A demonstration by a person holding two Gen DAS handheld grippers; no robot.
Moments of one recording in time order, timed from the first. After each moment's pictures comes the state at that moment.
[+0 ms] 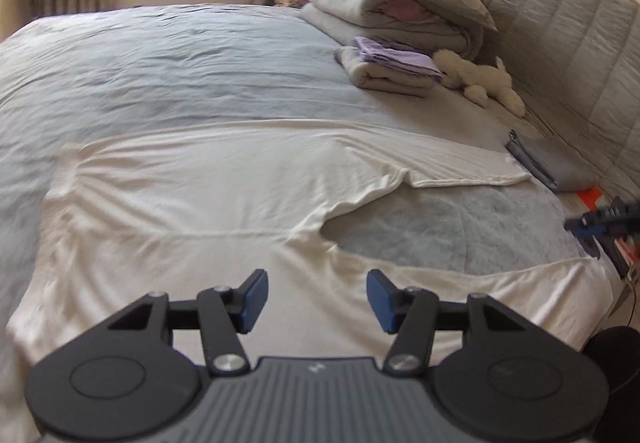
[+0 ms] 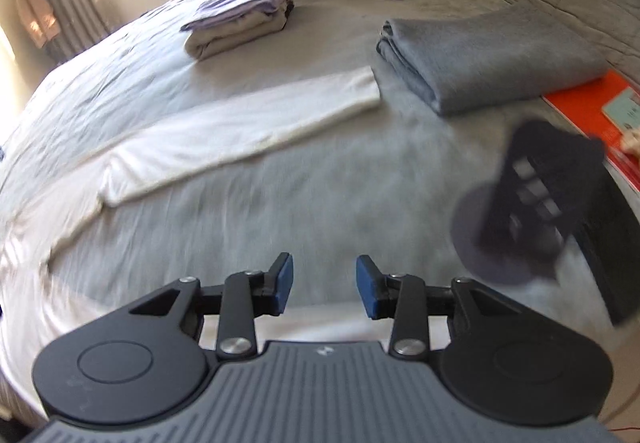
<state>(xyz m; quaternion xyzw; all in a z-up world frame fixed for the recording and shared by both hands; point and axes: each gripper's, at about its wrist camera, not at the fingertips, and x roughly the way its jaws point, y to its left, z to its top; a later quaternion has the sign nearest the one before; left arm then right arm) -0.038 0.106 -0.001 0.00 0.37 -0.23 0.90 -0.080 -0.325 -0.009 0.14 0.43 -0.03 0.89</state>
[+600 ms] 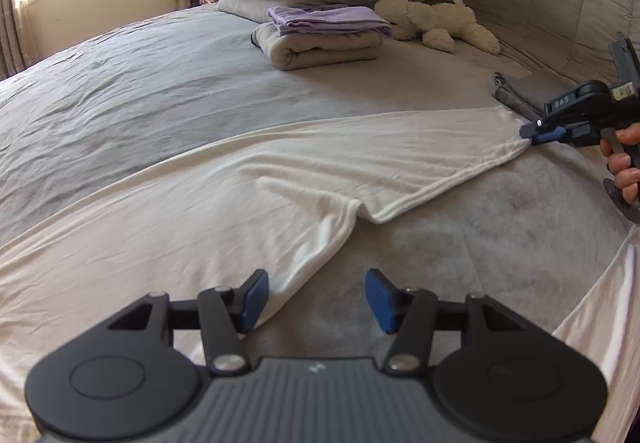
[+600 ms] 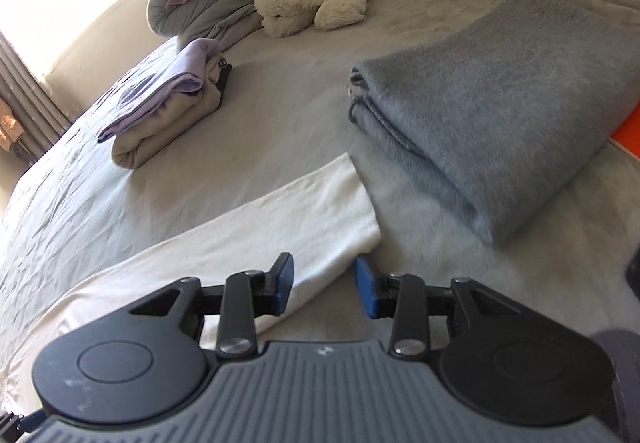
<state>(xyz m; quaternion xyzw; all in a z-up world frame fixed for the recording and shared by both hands) 0.041 -0.011 -0.040 0.10 0.37 -0.29 0.88 0.041 -0.368 -0.039 0.23 0.38 -0.09 0.89</state>
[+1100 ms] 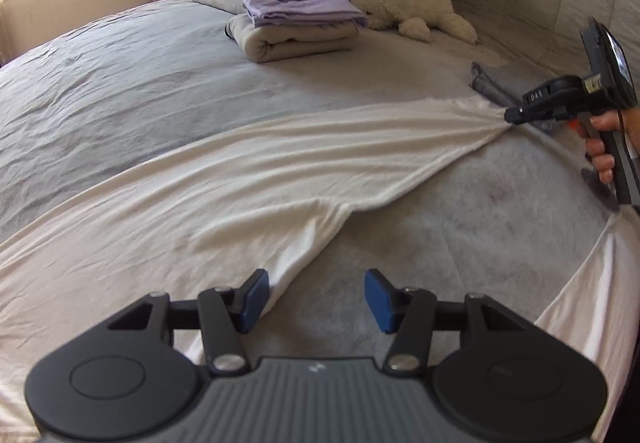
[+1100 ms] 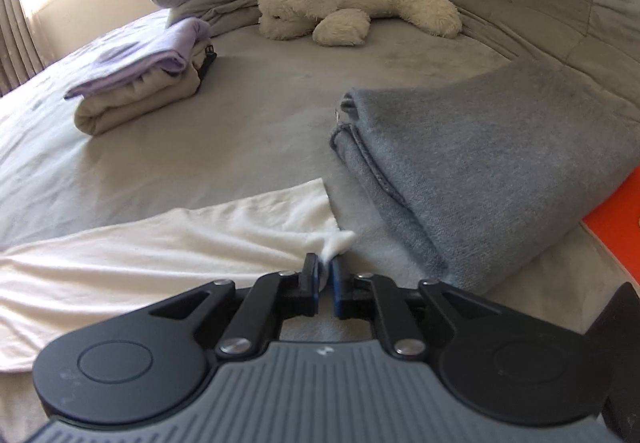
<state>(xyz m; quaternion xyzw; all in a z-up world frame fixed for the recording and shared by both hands) 0.050 -0.005 -0.029 0.09 0.39 -0.32 0.86 0.048 -0.360 -0.032 0.10 0.38 -0.13 0.91</state>
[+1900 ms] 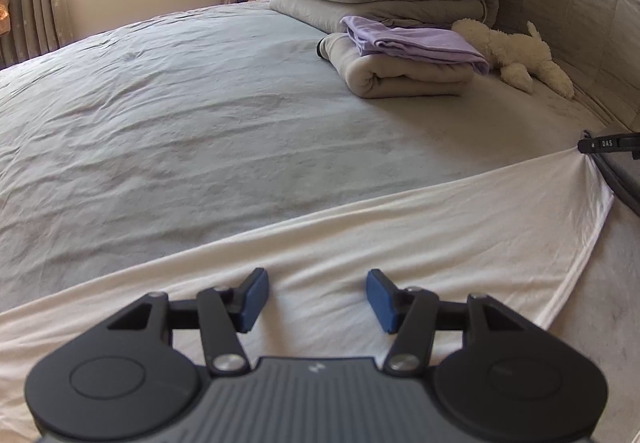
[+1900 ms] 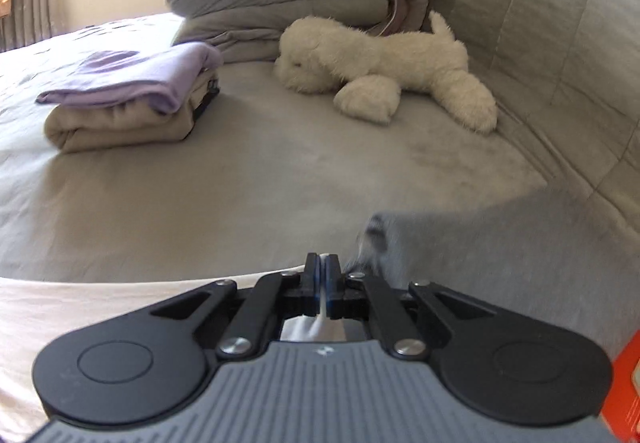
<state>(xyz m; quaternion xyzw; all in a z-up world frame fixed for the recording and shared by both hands) 0.149 -0.009 -0.045 0.07 0.37 -0.23 0.90 0.135 -0.358 -0.036 -0.03 0.35 -0.13 0.93</state>
